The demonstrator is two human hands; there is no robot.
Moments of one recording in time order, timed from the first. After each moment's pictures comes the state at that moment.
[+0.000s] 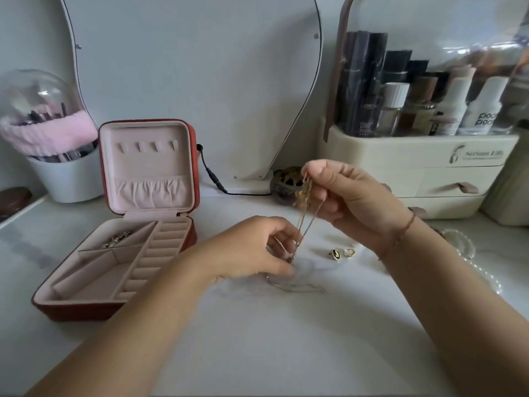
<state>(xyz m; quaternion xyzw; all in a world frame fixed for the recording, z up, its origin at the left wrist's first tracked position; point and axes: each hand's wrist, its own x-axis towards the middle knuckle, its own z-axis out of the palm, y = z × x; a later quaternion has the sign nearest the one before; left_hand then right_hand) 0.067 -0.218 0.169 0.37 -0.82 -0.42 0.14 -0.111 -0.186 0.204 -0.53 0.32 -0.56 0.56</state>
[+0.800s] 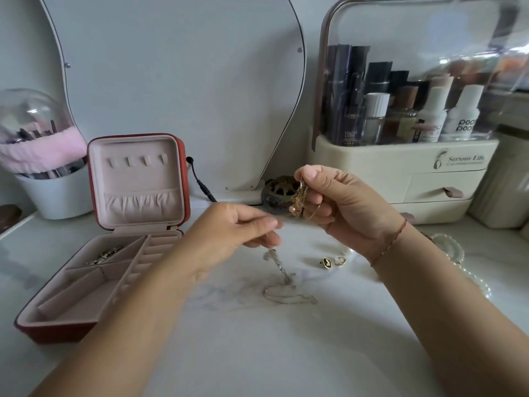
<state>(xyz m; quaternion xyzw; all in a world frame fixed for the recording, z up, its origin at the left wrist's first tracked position) 0.071 -0.218 0.186 0.37 -0.71 -0.50 0.33 -0.114 -0.183 0.208 -0.50 0.30 -0.58 0.57</state>
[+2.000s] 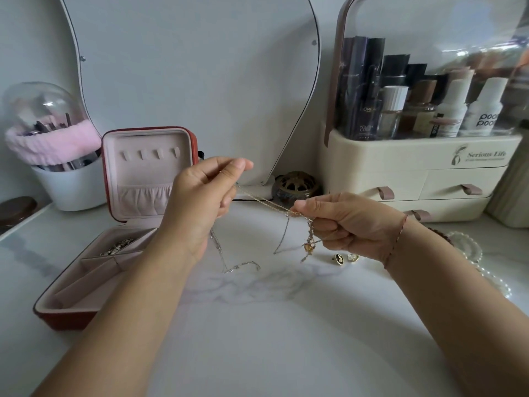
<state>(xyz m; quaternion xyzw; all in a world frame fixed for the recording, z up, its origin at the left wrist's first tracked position) 0.088 -0.221 0.207 0.35 -0.61 -0.43 0.57 -0.116 -0.188 0.194 -0.51 0.47 -0.39 0.60</state>
